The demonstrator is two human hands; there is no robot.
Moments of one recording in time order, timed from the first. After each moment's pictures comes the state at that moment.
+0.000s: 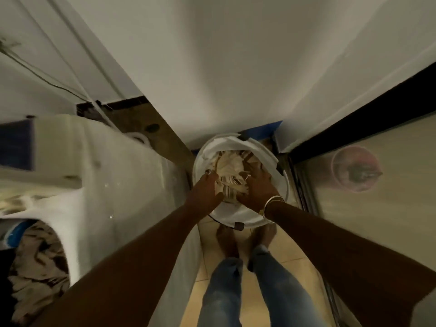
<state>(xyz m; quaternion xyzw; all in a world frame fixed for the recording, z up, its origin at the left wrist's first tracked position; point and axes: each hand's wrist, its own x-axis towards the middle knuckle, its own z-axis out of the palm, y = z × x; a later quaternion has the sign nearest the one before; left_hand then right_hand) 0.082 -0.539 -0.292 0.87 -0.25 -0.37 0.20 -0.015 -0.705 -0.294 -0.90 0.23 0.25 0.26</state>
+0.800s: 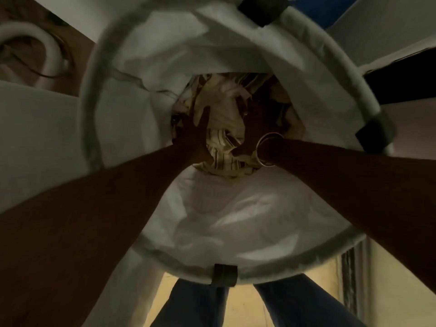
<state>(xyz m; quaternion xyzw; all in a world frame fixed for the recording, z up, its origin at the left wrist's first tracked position) 0.127 -0.597 -0.740 0.86 -0.28 -0.43 -0.02 0.043 -0.775 -0.709 -0.88 0.18 0.40 0.18</state>
